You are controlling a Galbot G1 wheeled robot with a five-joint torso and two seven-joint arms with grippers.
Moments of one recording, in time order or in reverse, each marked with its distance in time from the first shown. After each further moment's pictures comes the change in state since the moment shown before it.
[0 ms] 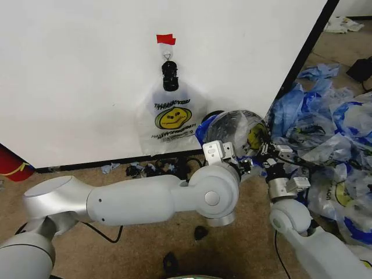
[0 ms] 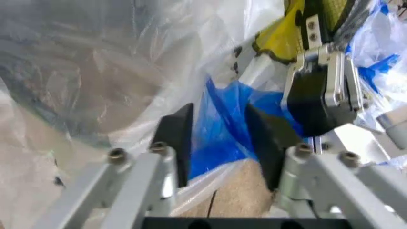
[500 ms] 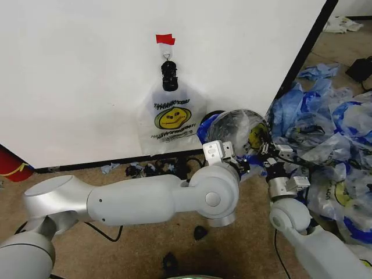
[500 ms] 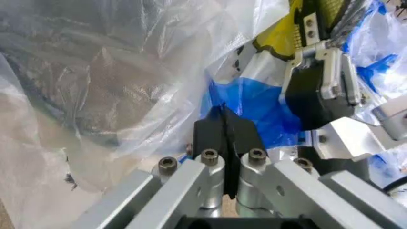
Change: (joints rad) left arm -0.002 -0.009 0.003 0.001 0.008 -0.005 -0.004; right arm 0.019 -0.004 -0.002 -0.017 0.001 0.000 0.004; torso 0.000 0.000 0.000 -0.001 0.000
